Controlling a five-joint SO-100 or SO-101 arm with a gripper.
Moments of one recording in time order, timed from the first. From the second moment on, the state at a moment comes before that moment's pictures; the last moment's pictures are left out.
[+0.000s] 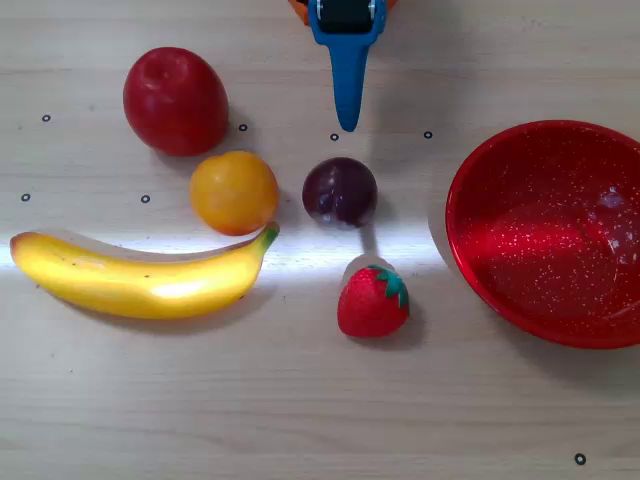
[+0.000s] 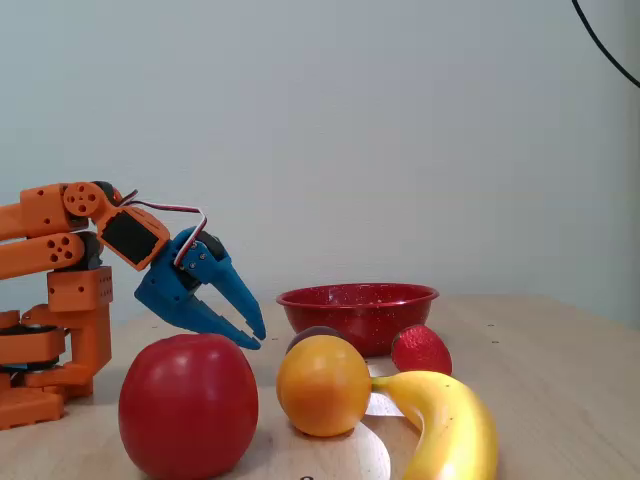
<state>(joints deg) 2.1 184.2 177.9 50.5 -1.8</state>
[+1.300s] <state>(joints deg) 2.1 154.2 146.7 70.9 6.5</state>
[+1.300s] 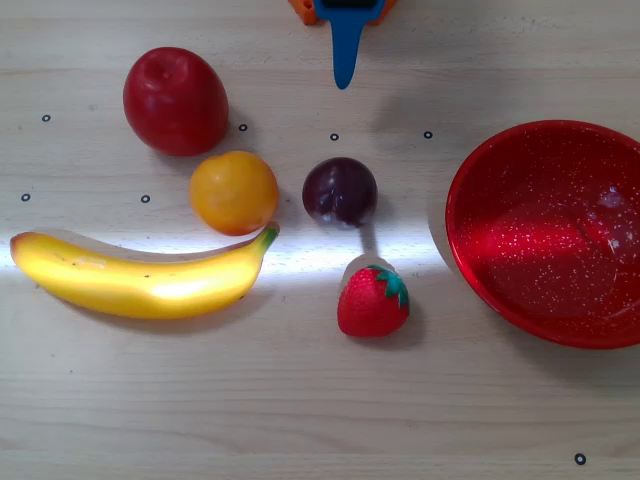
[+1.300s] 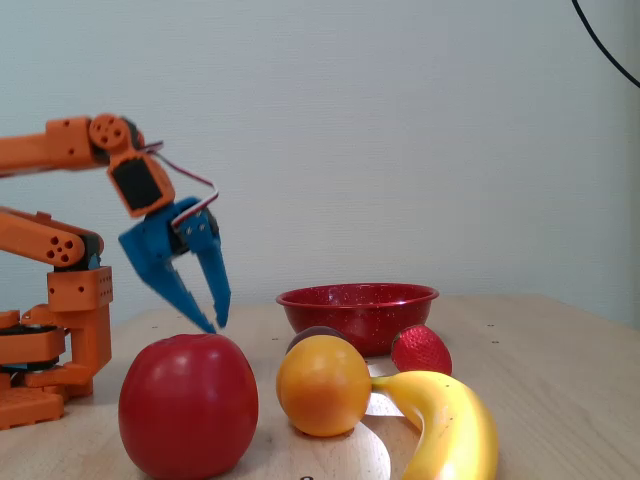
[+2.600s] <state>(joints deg) -23.9 79.2 57.0 98.8 20.7</state>
